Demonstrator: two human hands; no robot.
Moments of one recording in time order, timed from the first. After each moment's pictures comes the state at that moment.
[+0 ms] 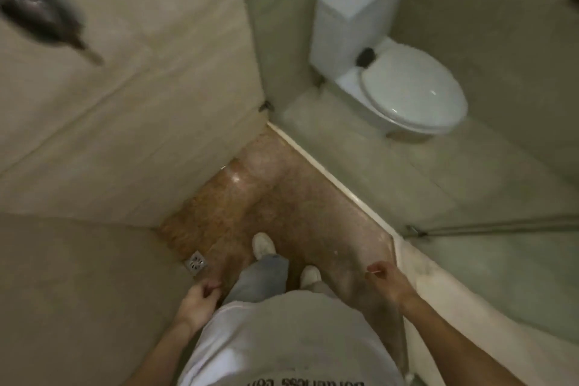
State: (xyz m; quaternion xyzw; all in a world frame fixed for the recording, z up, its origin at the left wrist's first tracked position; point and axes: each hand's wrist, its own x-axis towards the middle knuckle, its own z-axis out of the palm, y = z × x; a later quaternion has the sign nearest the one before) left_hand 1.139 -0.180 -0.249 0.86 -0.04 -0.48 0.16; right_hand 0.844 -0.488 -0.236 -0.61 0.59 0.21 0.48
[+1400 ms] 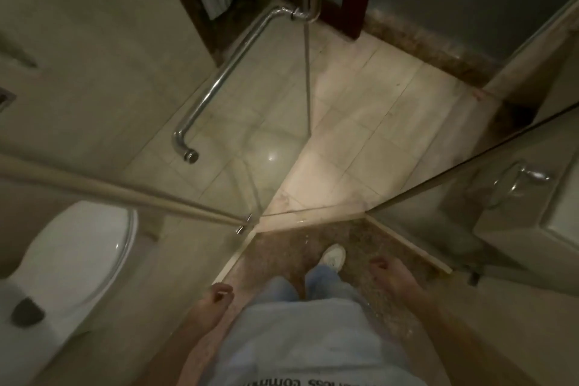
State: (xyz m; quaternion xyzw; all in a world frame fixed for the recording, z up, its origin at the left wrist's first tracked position) left_hand 0.860 -0.623 -0.269 0.52 -0.70 -0.42 -0.25; right_hand 0.568 -0.300 -0.248 -0.02 0.84 -0.25 0.48
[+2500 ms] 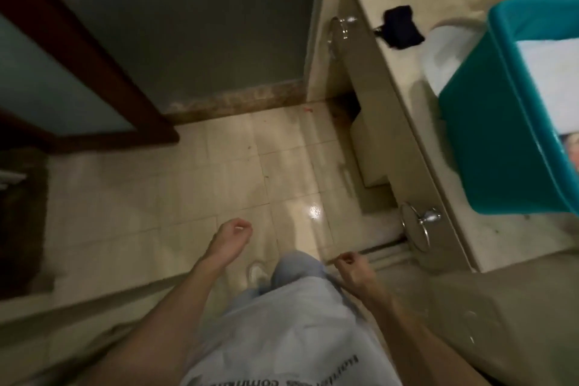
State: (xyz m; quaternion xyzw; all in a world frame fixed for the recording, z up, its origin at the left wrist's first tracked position) left_hand 0.084 -0.647 -0.215 0.12 -0.81 -0.42 -0.38; right_hand 0.236 -0.381 -0.236 0.42 0.74 -0.46 0.26
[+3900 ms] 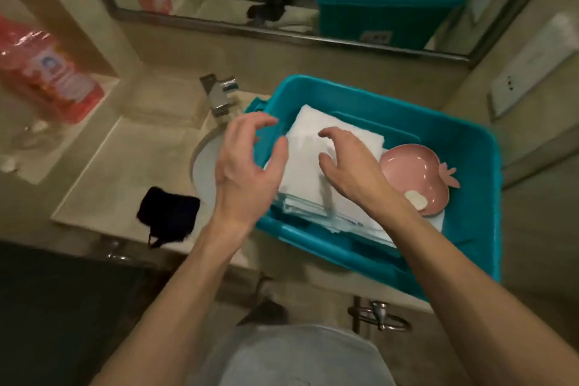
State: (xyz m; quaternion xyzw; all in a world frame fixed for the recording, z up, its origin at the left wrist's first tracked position) left_hand -0.139 -0.033 0.026 -0.61 -0.60 -0.50 -0.14; right_hand 0.043 0.029 -0.001 0.59 0.76 -0.23 -0.17
